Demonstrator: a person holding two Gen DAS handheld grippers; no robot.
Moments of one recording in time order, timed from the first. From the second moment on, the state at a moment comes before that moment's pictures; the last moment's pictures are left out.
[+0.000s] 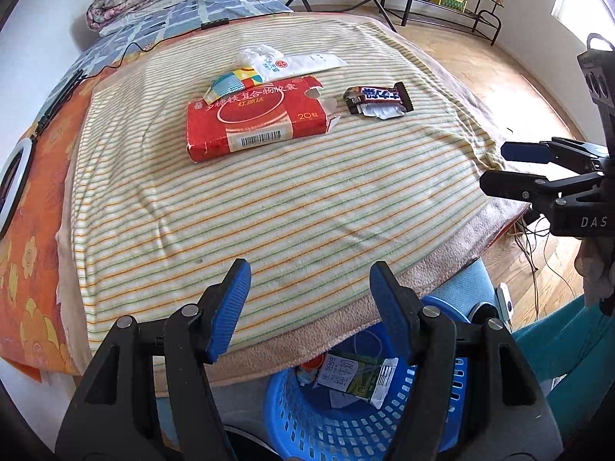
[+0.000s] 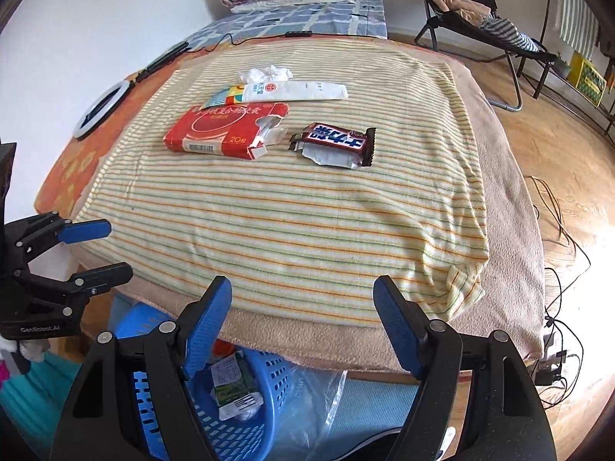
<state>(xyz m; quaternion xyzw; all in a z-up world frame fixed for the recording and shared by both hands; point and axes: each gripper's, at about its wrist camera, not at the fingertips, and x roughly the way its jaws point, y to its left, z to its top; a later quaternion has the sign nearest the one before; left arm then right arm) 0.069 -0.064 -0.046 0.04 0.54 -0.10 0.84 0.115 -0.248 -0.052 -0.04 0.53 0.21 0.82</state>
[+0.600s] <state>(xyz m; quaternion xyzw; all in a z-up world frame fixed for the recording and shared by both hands) 0.232 -0.024 -0.025 -0.05 0.51 -0.07 0.86 0.231 -0.237 -0.069 -0.07 0.52 0.24 0.81</state>
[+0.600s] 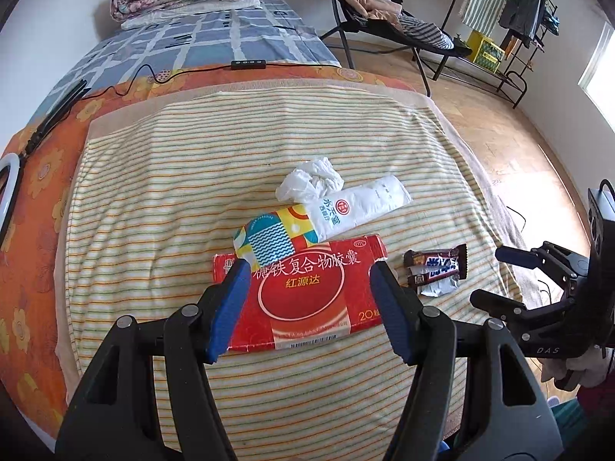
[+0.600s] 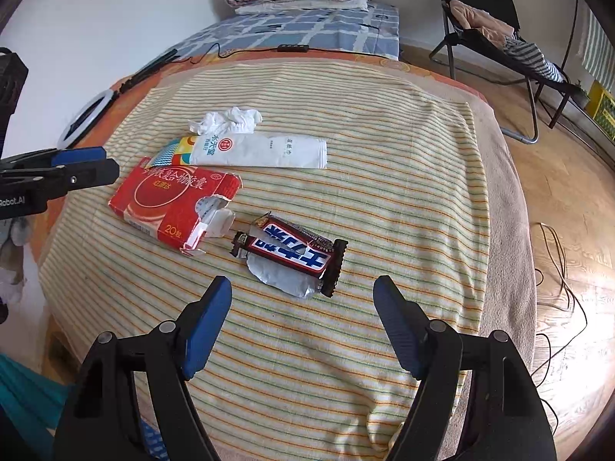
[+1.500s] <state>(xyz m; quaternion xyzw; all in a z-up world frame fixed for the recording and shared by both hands) 0.334 -0.041 -0.090 -0.04 0.55 -0.07 0.83 0.268 -0.216 -0.116 -0.08 0.55 0.30 0.78</state>
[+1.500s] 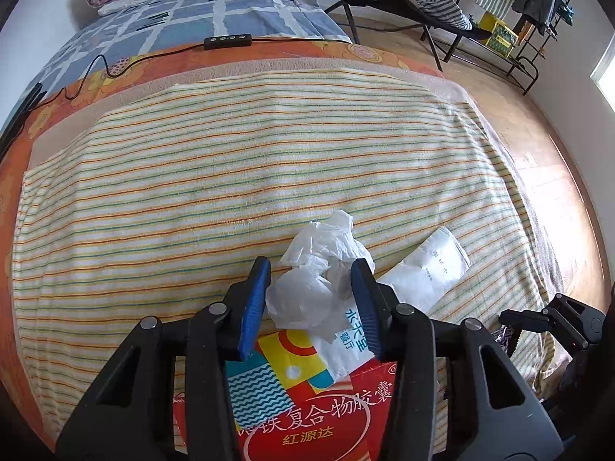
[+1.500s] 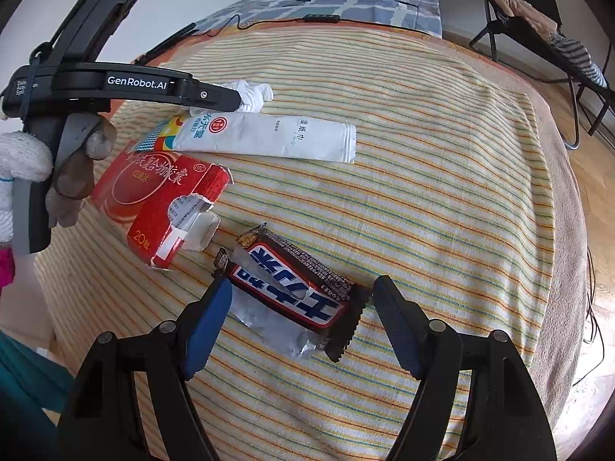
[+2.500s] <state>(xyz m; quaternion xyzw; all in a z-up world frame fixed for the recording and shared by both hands) 0.280 -0.016 -0.015 -0.04 0.48 -0.04 0.87 0.251 -0.240 -0.062 -0.04 0.51 0.27 0.82</state>
